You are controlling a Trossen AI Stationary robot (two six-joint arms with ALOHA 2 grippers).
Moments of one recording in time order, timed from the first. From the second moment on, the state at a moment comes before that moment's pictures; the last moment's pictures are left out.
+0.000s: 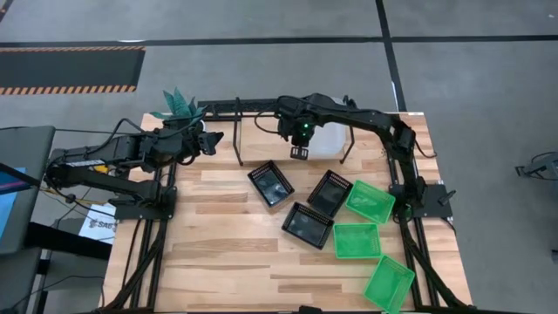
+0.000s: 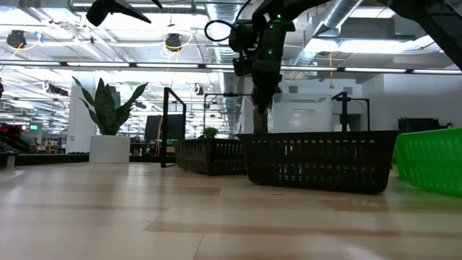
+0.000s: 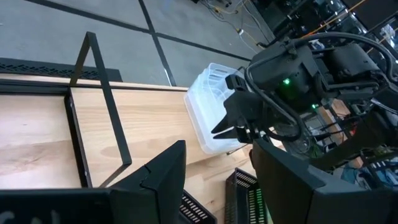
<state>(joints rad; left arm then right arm) 0.04 0.88 1.07 -0.67 -0.61 -1.06 -0.40 2.06 1.94 -1.21 0.03 -0.25</state>
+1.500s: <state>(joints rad) 0.04 0.88 1.07 -0.66 -0.35 -0.82 -0.07 2.16 1.94 -1.11 -0.34 -0.36</state>
